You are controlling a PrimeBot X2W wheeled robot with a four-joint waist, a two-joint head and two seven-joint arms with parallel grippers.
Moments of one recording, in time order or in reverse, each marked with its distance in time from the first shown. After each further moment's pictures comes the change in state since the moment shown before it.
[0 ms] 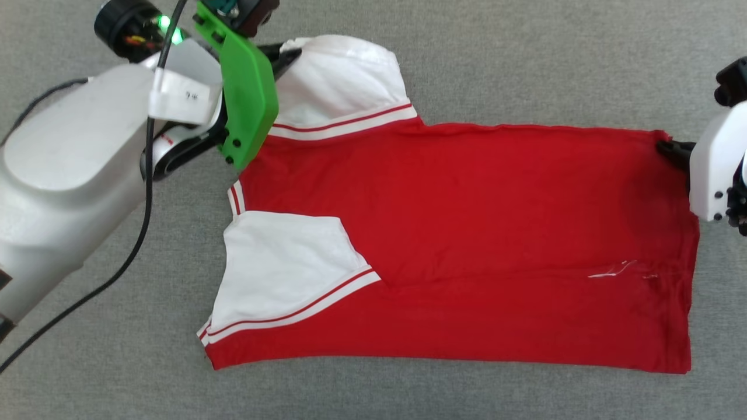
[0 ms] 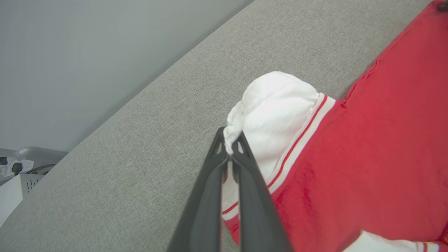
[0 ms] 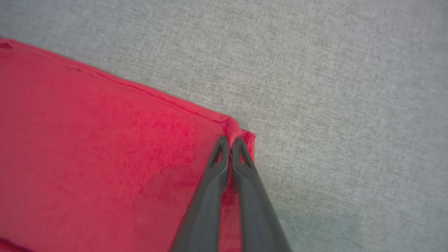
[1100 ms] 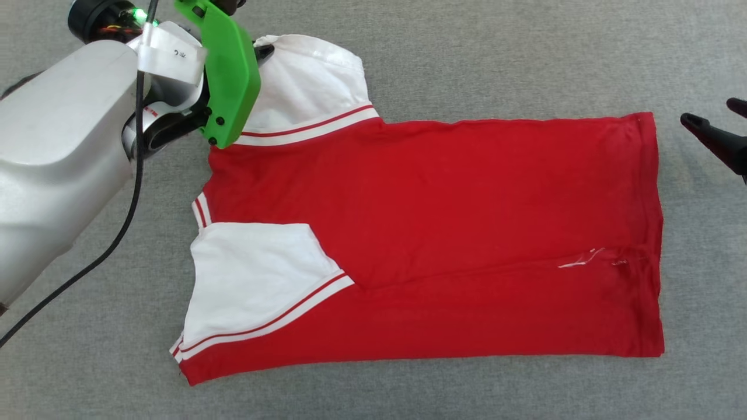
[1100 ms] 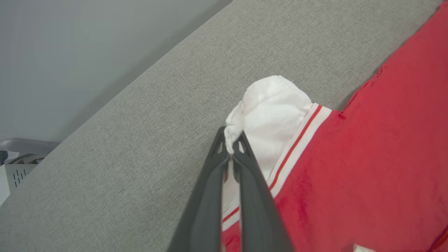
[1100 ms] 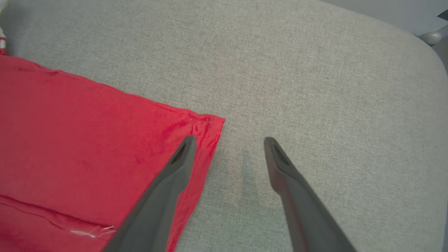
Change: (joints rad) left arm -0.038 -0.005 0.001 0.074 -0.069 0.000 0.133; right arm 0.144 -0.066 -0.287 -0.322 -0.057 0.000 0.123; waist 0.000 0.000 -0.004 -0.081
